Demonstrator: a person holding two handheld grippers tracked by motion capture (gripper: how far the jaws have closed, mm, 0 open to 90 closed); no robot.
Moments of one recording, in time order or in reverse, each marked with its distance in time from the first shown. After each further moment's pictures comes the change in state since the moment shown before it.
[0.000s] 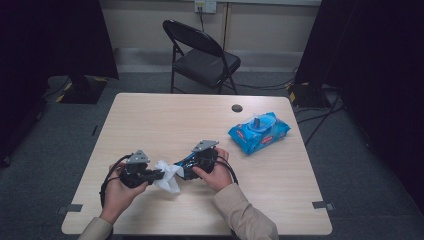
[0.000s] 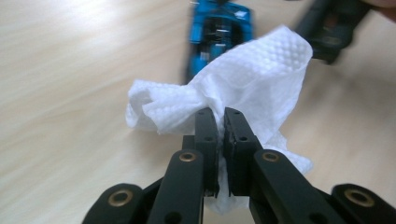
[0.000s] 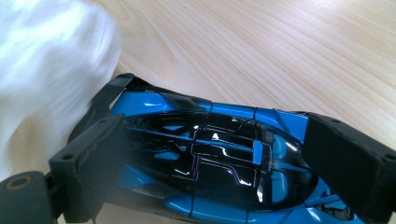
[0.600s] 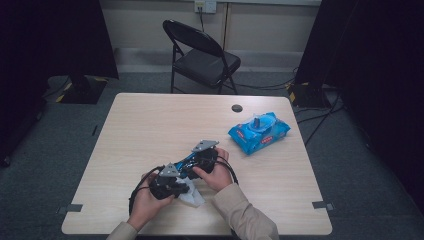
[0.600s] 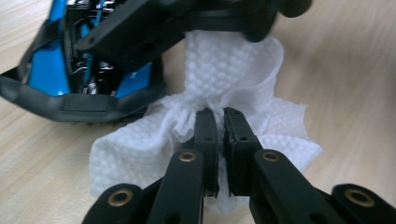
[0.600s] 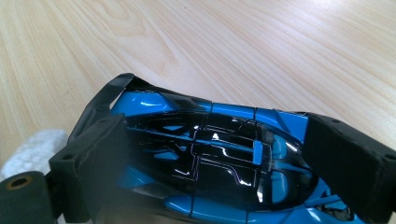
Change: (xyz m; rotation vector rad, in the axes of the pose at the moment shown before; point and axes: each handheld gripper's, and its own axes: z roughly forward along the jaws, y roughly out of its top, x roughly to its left) left arm -0.065 -0.004 0.061 0.082 -0.160 0.105; right arm 0.000 0.000 0.000 0.000 0.001 -0.001
